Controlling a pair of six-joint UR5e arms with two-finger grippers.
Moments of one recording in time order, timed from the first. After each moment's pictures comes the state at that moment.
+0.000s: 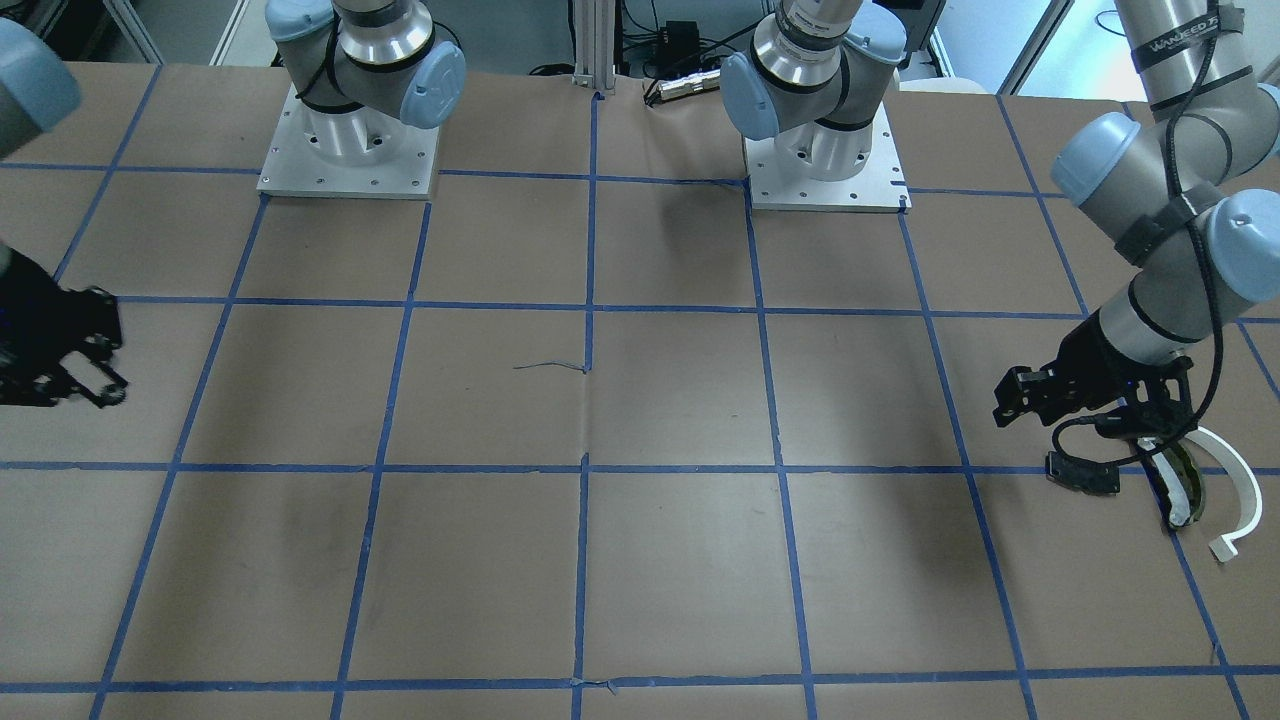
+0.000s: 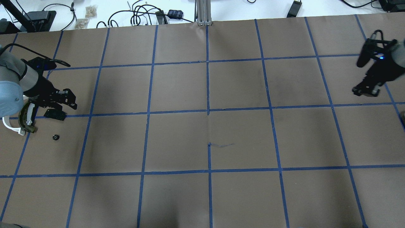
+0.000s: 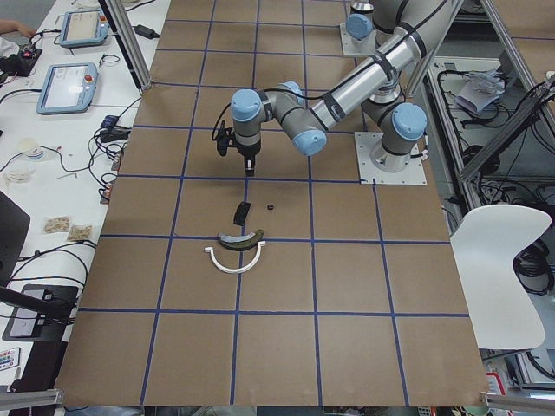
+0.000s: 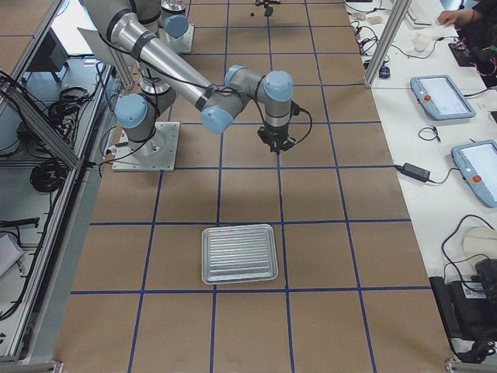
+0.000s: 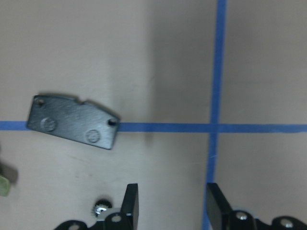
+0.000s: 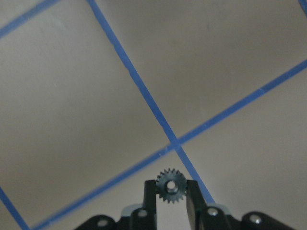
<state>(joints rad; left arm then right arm) -1.10 -1.79 -1.88 -1.06 1.50 0.40 1.15 -1.43 1.87 -2.05 -1.51 -1.42</state>
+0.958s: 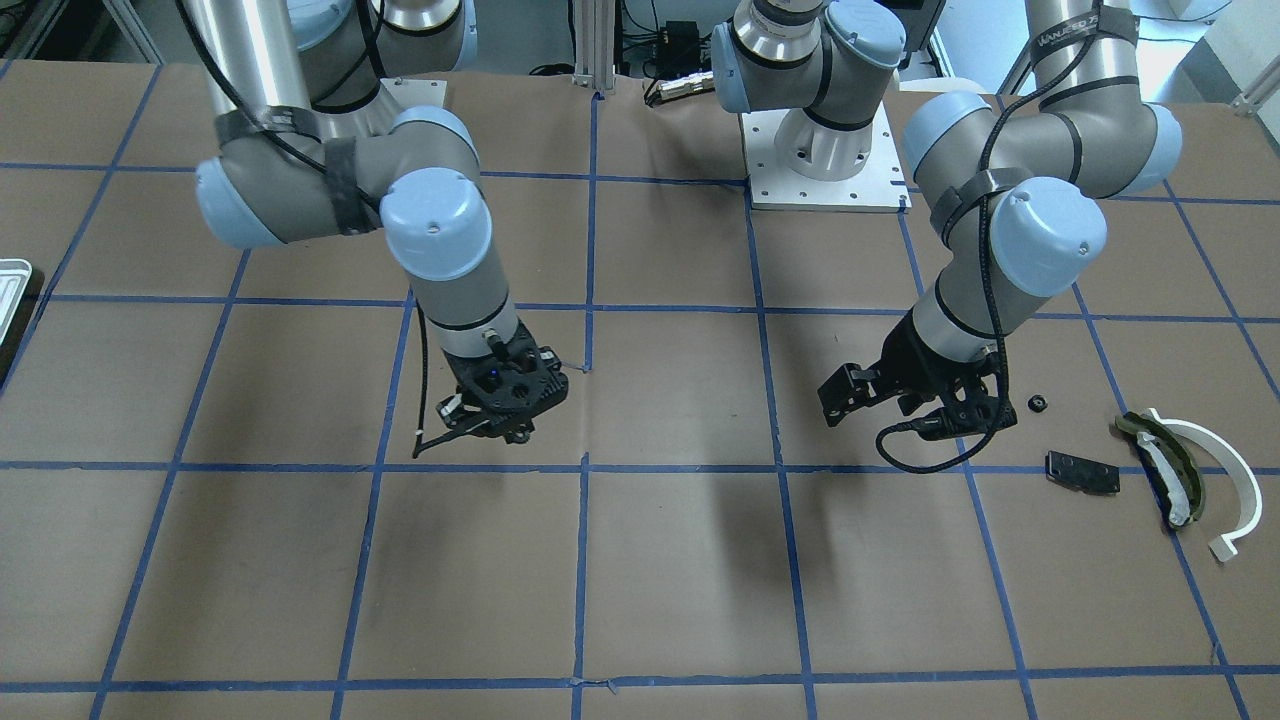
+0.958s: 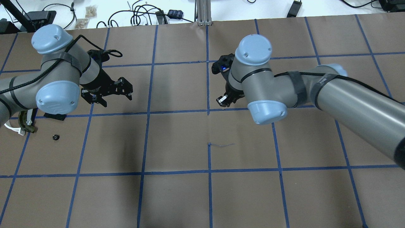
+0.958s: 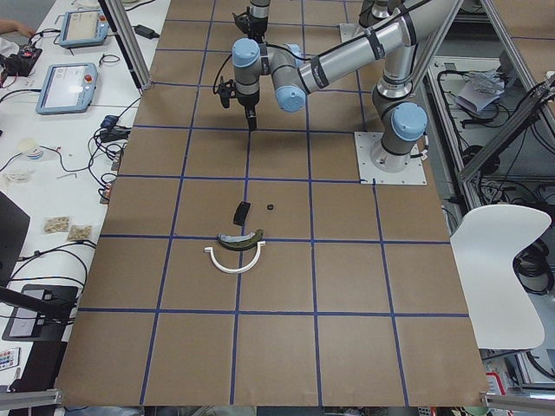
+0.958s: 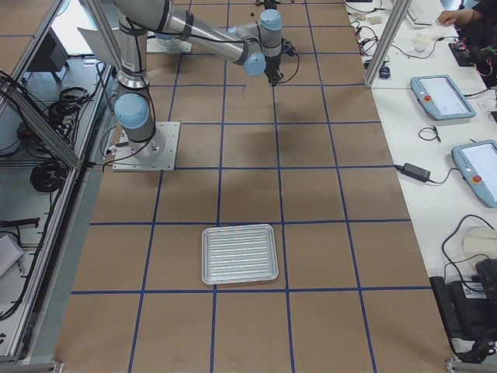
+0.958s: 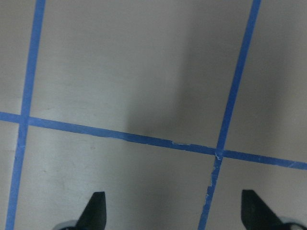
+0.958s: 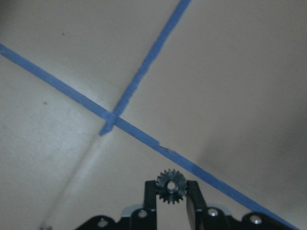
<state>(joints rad) -1.41 -1.76 -1.91 -1.06 1.47 -0.03 1.85 -1.21 1.85 -2.38 -1.50 -0.27</state>
